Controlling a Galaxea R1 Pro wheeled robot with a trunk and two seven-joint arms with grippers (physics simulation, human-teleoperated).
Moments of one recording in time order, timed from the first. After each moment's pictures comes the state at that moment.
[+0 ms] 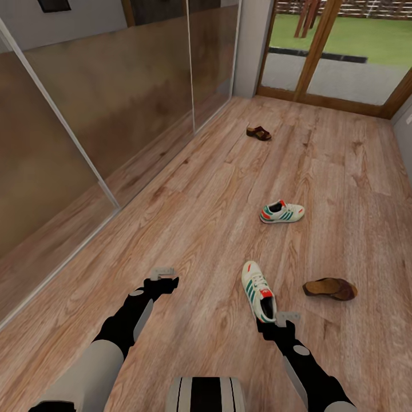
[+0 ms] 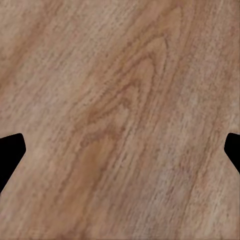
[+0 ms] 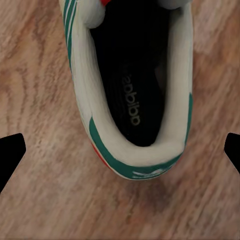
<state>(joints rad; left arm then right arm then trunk) -0.71 -0.10 0.00 -0.67 0.01 0.22 -0.05 -0.47 -0.01 0.00 -0.62 -0.01 -0.03 0.01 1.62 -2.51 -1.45</state>
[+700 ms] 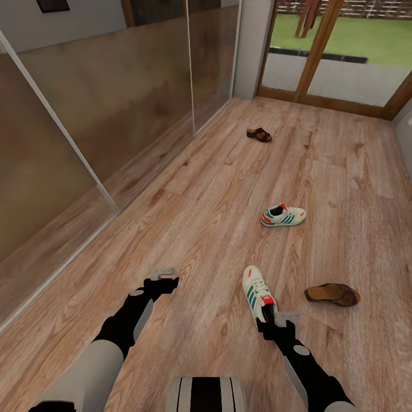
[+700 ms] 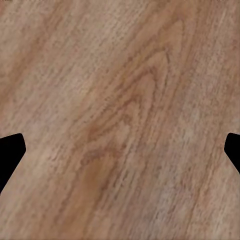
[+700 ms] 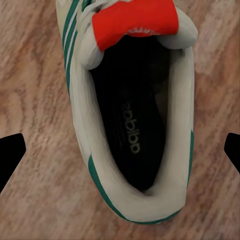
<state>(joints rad) -0.71 -0.10 0.00 -0.67 0.01 0.22 -0.05 -0.47 -0.01 0.00 -0.62 -0.01 -0.03 0.01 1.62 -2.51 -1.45</state>
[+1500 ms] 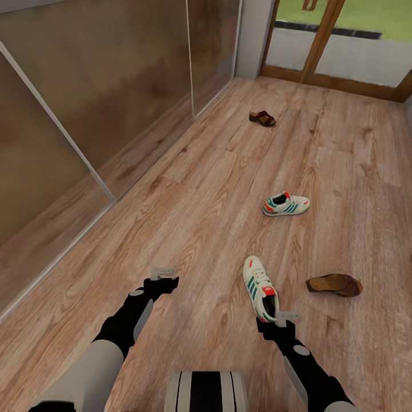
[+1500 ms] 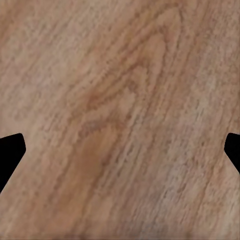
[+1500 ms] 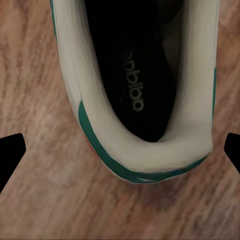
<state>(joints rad) -0.71 -0.10 0.00 -0.67 0.01 0.22 -0.05 -0.47 -0.01 0.00 -0.62 -0.01 -0.03 0.01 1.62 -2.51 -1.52</state>
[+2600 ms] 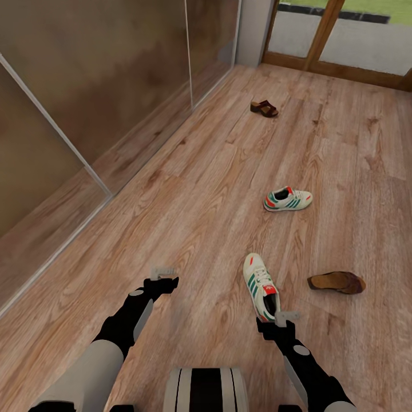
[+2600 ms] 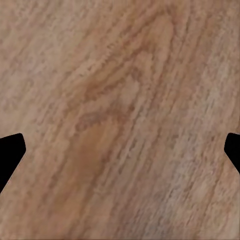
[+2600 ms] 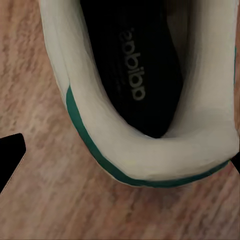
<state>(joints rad) -0.71 -0.10 0.00 -0.67 0.01 0.22 -0.05 -0.47 -0.01 0.00 -0.62 -0.01 -0.03 0.01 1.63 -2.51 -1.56</state>
